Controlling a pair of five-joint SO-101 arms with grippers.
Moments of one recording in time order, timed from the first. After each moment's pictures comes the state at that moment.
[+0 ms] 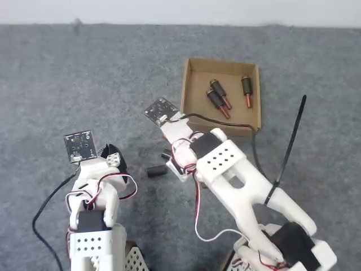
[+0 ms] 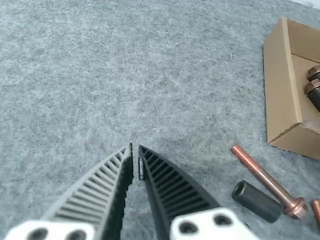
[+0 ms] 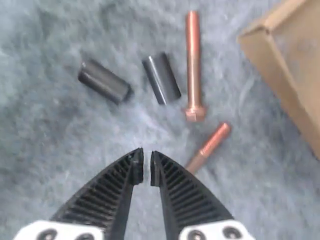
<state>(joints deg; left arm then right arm) -10.5 -92.9 97.6 44.1 15.7 -42.5 -15.4 31.9 64.1 6.5</state>
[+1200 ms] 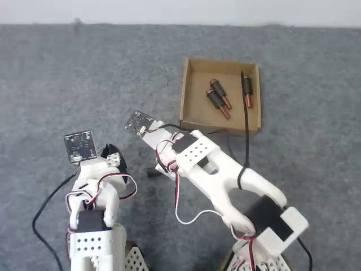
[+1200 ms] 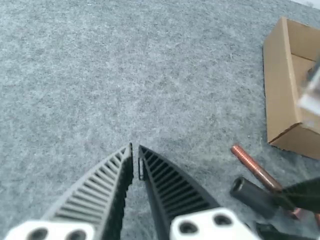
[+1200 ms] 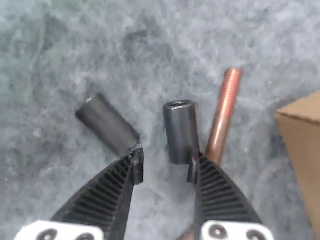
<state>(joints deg) -10.5 -92.9 97.6 44.1 15.7 -45.3 3.5 29.4 46.9 18.8</state>
